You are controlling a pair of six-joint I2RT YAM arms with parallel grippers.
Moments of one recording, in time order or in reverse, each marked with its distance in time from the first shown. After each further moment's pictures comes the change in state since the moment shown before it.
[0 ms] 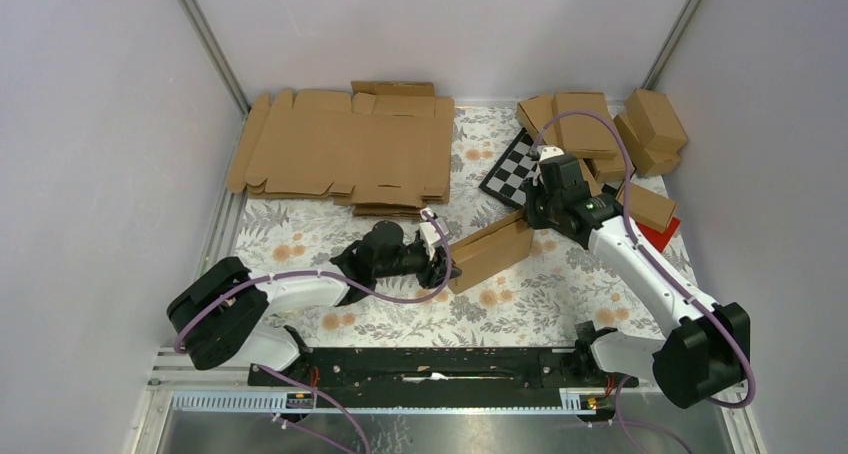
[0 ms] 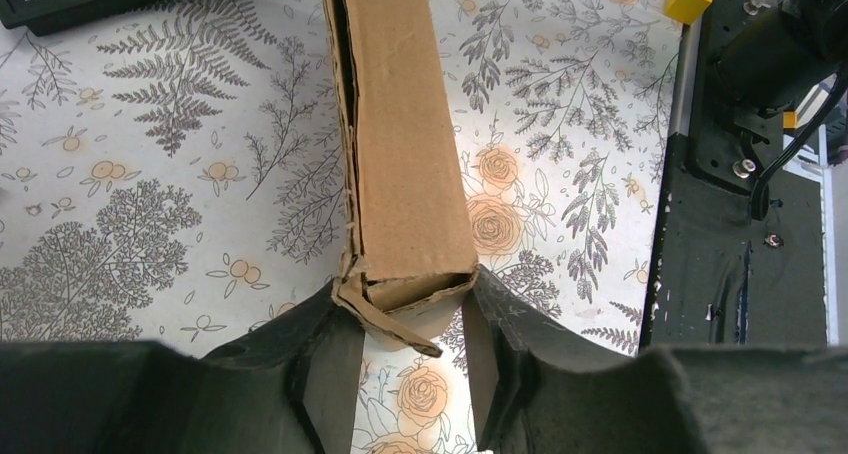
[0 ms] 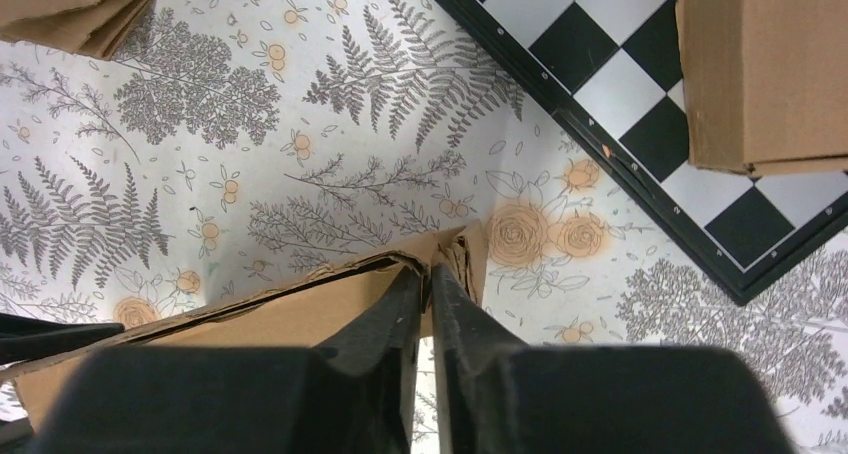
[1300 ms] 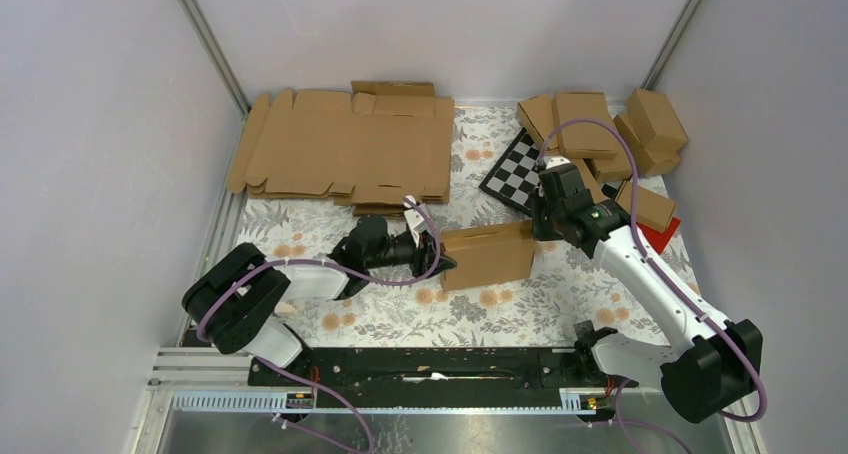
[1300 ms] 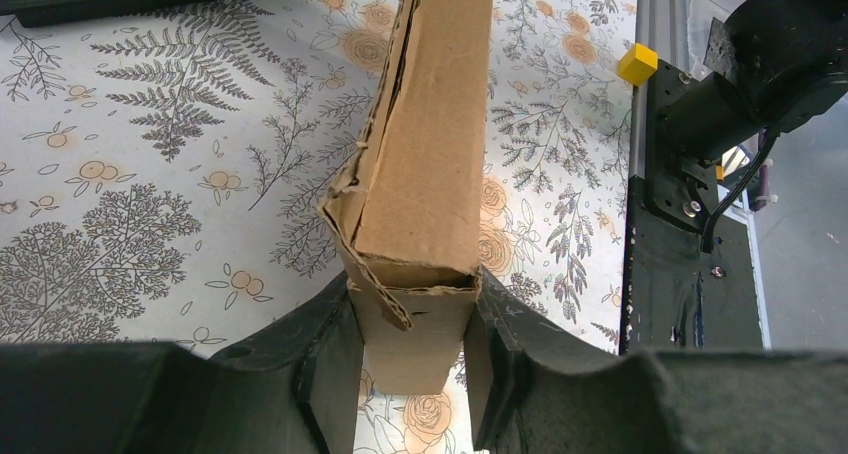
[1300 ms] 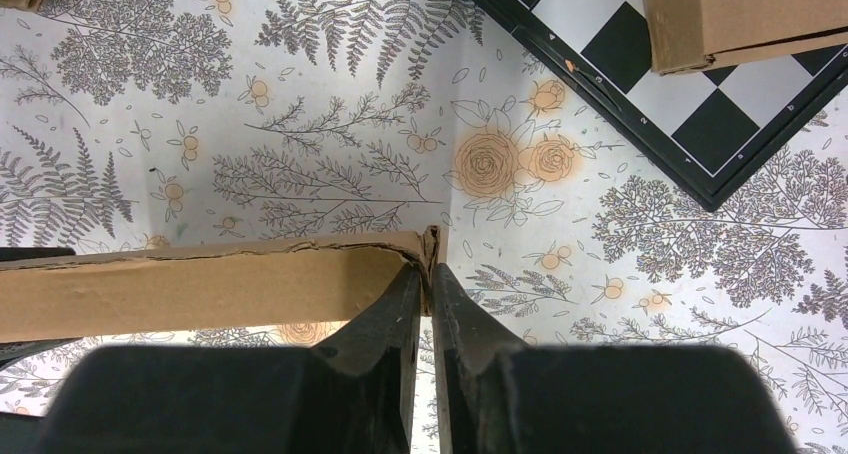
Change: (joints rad) left arm 0.145 0.108 -0.056 0.269 0.195 -0.162; right arm 0.043 -0.071 0.005 -0.165 0.106 0.069
